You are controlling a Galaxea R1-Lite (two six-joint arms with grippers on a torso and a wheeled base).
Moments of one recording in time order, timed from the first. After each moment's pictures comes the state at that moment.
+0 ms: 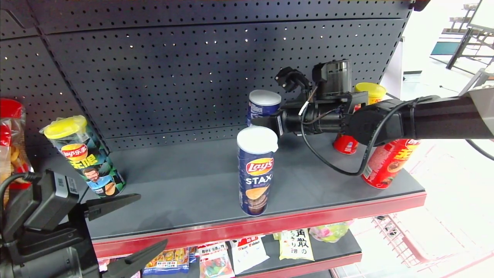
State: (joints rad) left arm -0.33 1.14 -0.26 -0.56 -0.44 0.19; right arm 0.52 2.08 -1.58 -0.20 0.37 -0.15
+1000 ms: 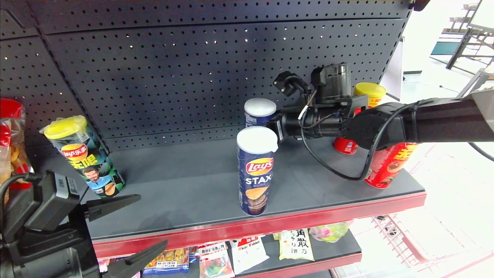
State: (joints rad) left arm -0.33 1.14 -0.25 -0.56 -0.44 0.19; right arm 0.53 2.06 -1.53 -0.20 0.36 -0.16
